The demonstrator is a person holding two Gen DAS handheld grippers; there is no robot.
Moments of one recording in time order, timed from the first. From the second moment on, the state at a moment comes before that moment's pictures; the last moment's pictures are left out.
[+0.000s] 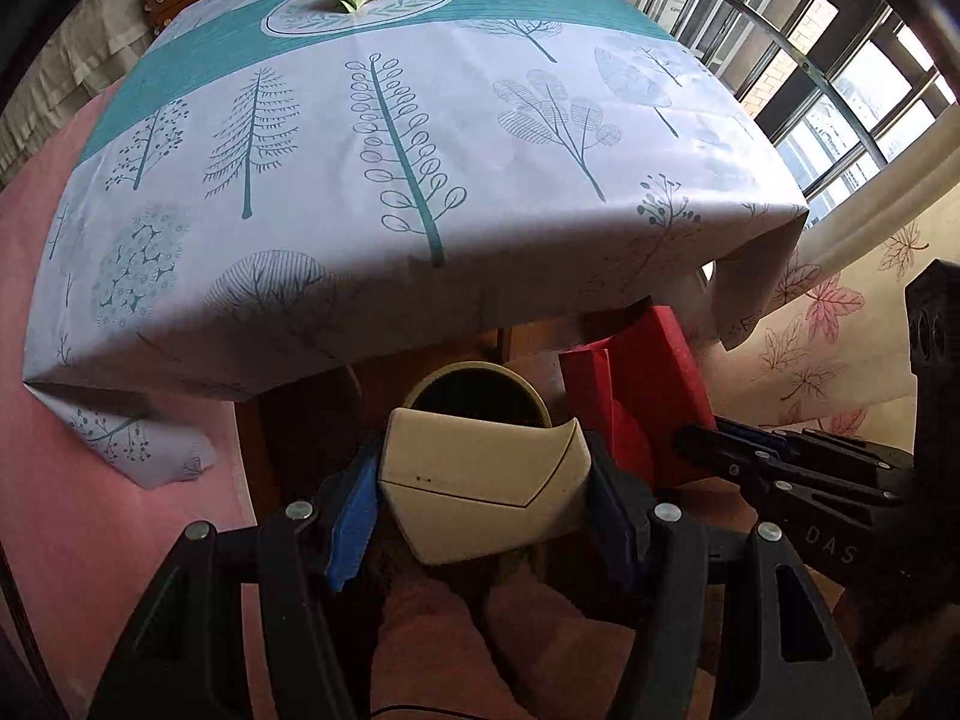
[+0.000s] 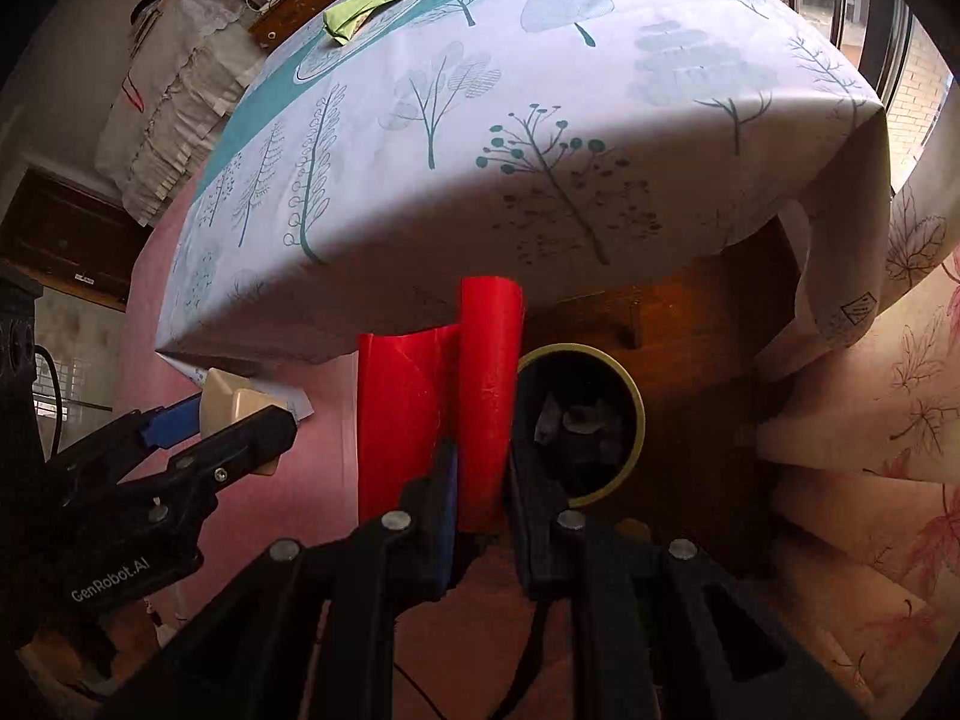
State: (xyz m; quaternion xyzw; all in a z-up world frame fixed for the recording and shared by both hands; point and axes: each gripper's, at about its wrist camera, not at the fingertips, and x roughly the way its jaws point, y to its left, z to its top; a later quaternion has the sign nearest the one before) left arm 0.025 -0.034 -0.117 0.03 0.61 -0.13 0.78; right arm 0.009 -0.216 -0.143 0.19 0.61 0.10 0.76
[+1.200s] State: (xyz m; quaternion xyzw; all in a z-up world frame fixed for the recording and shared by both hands) left arm 0.055 -0.049 -0.403 0.05 0.67 -0.11 0.73; right arm 0.027 -0.215 -0.437 0.22 0.68 0.02 0.70
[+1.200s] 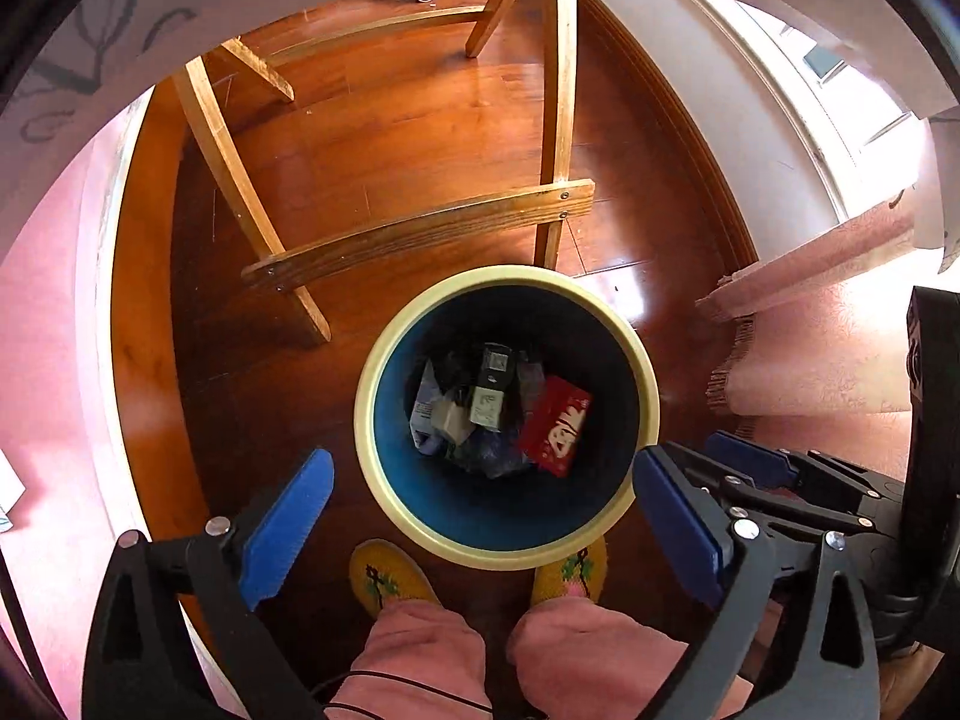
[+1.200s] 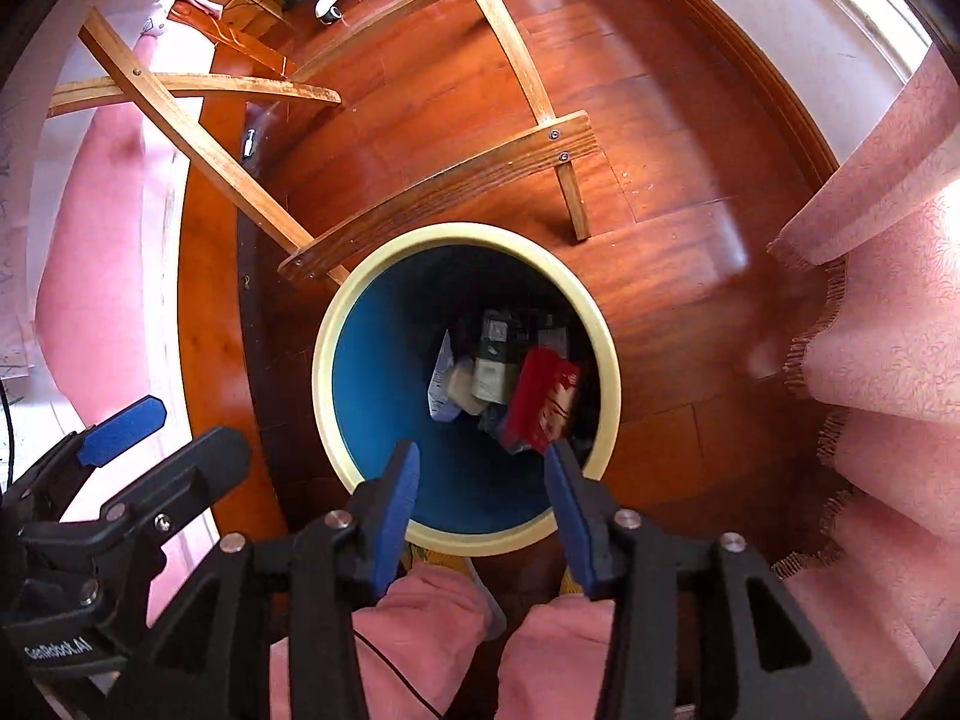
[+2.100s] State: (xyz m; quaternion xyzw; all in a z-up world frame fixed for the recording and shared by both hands) left arm 0.028 -0.048 -0.237 0.03 0.66 -0.12 0.74; right arm 0.008 -0.223 -0.284 0.22 0.67 0.02 0.71
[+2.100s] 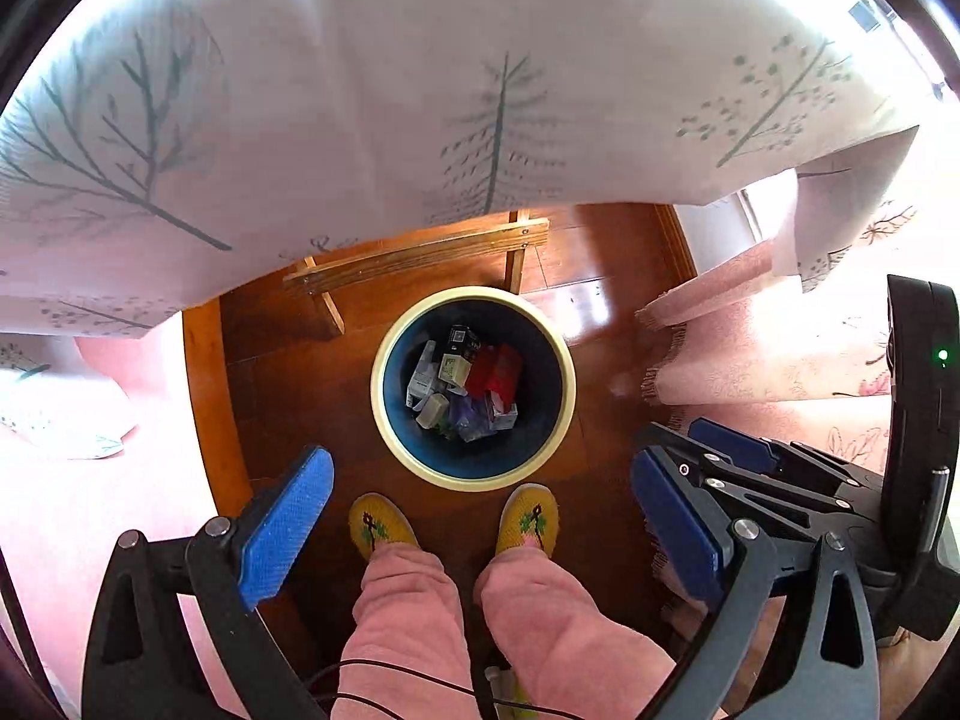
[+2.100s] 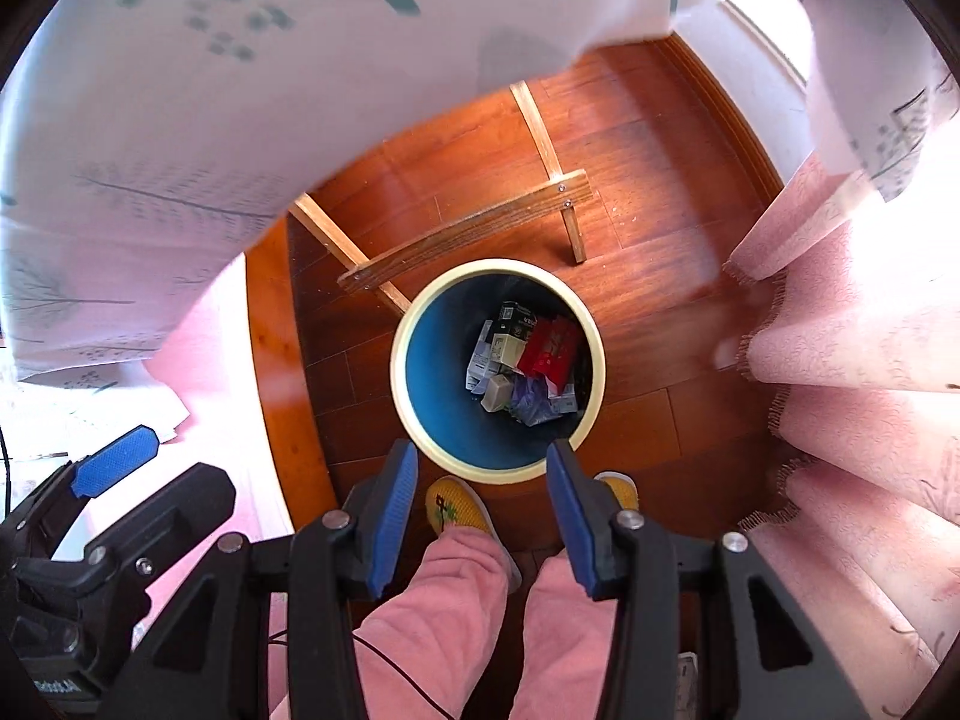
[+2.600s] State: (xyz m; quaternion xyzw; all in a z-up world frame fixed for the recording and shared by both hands) left arm 0.027 -0.022 -0.055 0.04 0.58 -0.11 0.81; right arm 0.008 -0.239 -0.137 0.21 0.62 0.06 0.75
